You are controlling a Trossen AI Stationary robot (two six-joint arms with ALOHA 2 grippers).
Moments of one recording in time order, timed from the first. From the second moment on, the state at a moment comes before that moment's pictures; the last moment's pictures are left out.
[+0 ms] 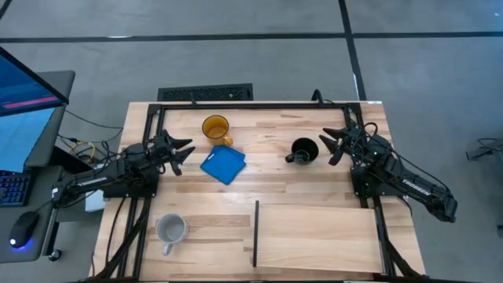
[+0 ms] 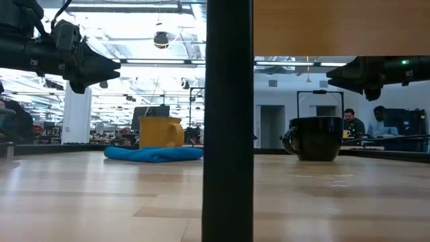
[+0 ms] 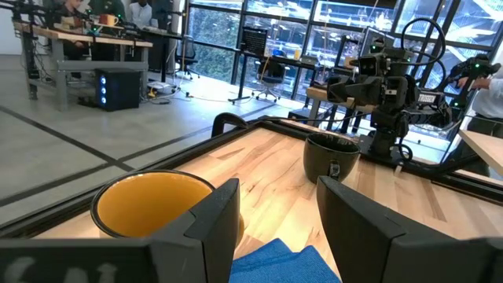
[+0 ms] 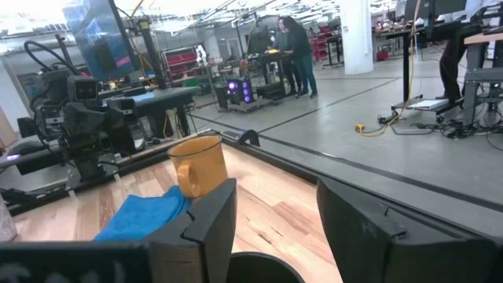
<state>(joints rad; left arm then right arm) 0.30 0.03 0.02 0.02 -0.14 -0.19 -0.58 0.01 0.01 0.01 -0.07 0.15</state>
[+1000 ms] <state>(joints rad) 0.30 0.03 0.02 0.02 -0.14 -0.18 -0.57 0.01 0.01 0.01 -0.08 0.44</state>
